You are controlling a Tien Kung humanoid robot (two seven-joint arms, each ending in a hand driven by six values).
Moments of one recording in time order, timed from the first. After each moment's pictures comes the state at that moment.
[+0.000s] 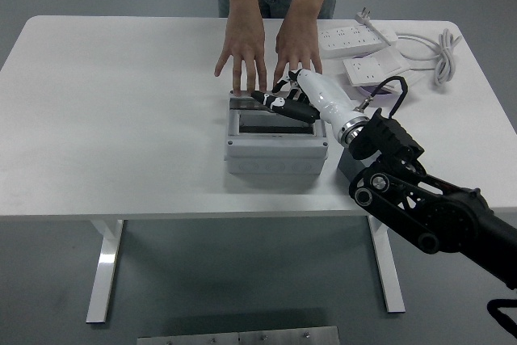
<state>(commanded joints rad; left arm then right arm) -0.17 0.35 -0.90 -0.46 1.36 0.02 0.61 0.62 -0.26 0.71 1.30 -1.73 -0.23 -0.31</state>
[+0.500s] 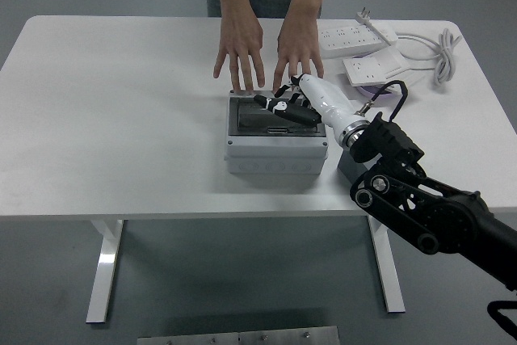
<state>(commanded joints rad) -0.18 0.35 -0.89 -0.46 1.35 0.02 0.61 0.62 -0.26 0.71 1.28 -1.73 -0.23 -0.31</state>
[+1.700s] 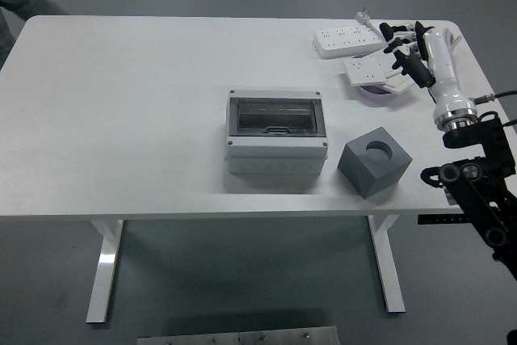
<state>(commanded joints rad) -0.16 0.33 -0.88 -0.45 1.34 0.04 0.60 0.31 -0.30 1.32 1.31 -1.51 -0.29 0.11</state>
